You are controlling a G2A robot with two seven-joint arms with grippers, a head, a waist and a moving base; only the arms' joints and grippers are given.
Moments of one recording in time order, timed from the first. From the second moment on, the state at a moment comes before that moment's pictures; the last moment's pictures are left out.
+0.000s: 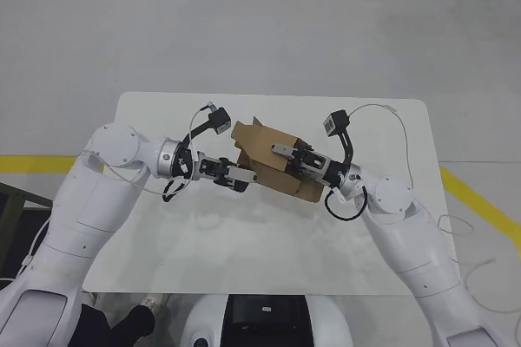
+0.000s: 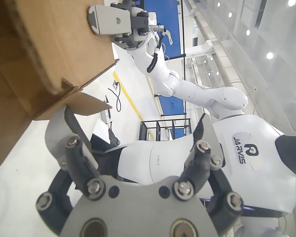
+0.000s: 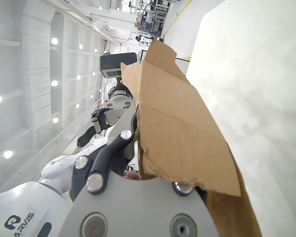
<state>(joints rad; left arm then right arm) 0.66 -1.04 -1.02 -1.39 -0.48 -0.16 -1.41 -0.91 -1.23 1.09 -1.40 0.38 -0.27 0.77</state>
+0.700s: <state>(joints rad) 0.64 -1.05 -1.00 -1.37 -0.49 -0.16 -1.42 -0.92 -1.25 1.07 -1.42 0.35 -0.27 0.74</state>
